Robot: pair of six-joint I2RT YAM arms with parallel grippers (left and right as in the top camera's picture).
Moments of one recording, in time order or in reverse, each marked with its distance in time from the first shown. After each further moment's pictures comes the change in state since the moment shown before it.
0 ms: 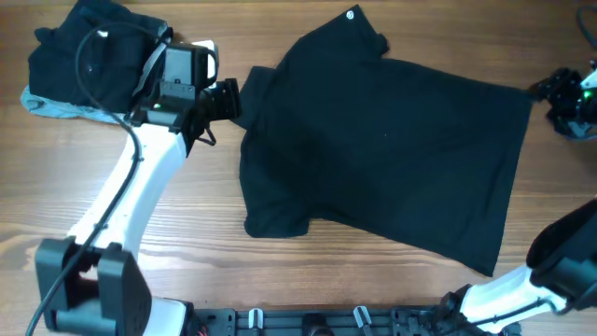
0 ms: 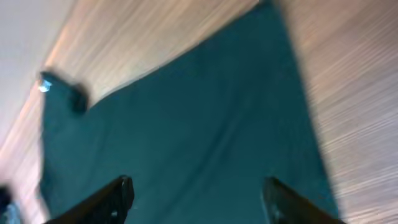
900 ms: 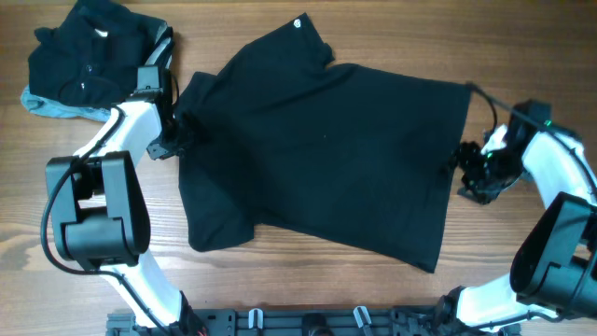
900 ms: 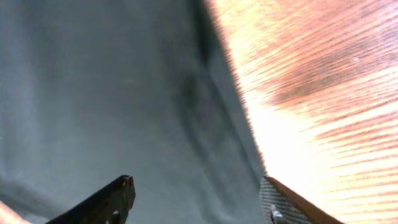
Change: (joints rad) left arm 0.251 0.352 0.025 -0.180 -0.066 -0.135; right arm 0.209 -0.085 -0.583 0.074 0.068 0.091
